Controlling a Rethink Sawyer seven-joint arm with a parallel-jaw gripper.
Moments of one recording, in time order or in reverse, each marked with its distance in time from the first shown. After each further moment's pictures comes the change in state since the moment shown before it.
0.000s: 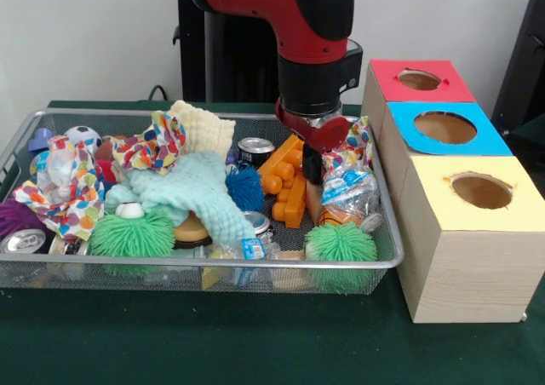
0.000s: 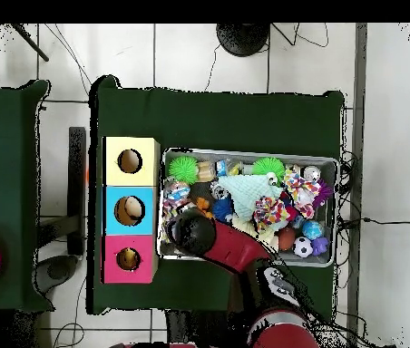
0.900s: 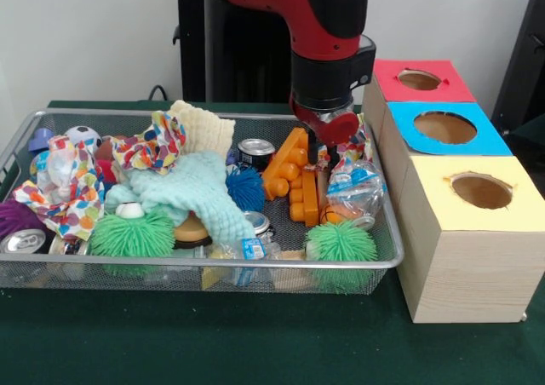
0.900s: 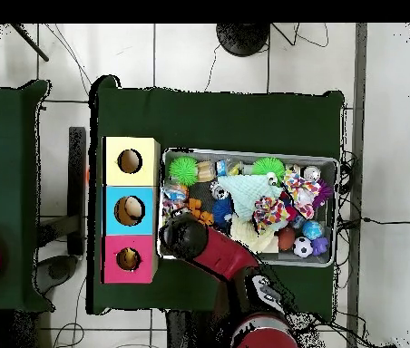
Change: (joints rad) arm 0.055 -0.007 -0.022 0.057 0.132 -0.007 0.000
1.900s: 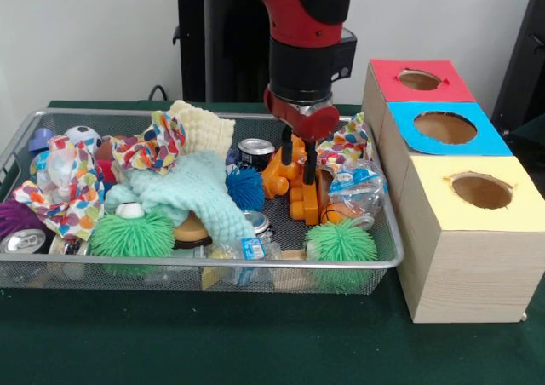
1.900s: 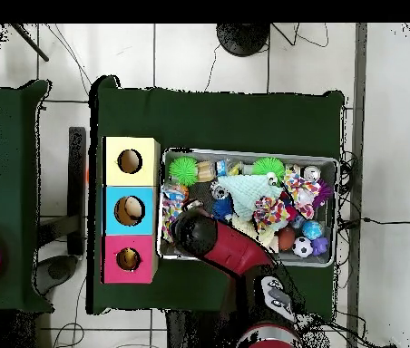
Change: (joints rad) arm 0.008 -0.023 -0.059 -0.045 -0.033 0.002 -0.045
